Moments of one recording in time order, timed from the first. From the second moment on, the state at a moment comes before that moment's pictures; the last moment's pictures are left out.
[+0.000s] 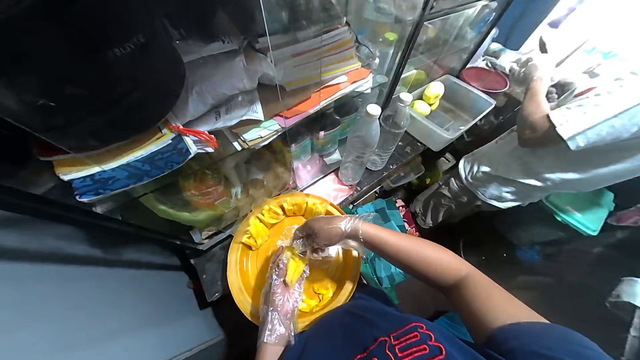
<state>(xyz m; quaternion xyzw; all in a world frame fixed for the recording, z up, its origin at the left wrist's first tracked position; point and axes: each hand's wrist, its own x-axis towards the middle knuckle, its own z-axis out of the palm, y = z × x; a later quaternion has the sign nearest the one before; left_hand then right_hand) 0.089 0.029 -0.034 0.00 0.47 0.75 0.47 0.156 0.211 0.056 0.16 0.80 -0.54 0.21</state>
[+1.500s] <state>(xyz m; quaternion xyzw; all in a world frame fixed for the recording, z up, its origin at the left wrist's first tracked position) 0.091 0.027 -0.023 0.11 0.63 0.67 0.38 0.155 0.195 0.055 0.23 0.76 -0.58 0.19</state>
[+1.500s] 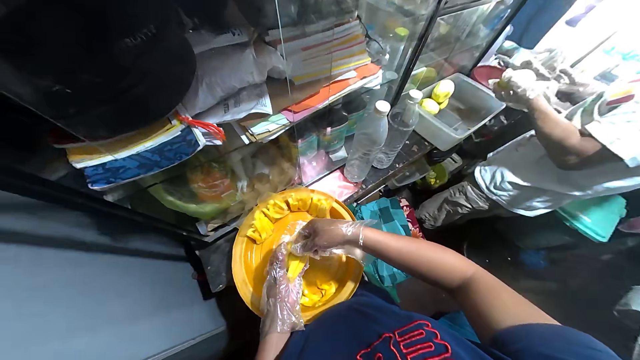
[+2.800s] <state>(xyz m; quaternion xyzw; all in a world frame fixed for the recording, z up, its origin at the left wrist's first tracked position) 0.077 0.026 -0.020 -0.02 0.48 0.72 0.50 0.153 0.206 0.044 0.26 0.80 -0.51 0.17</state>
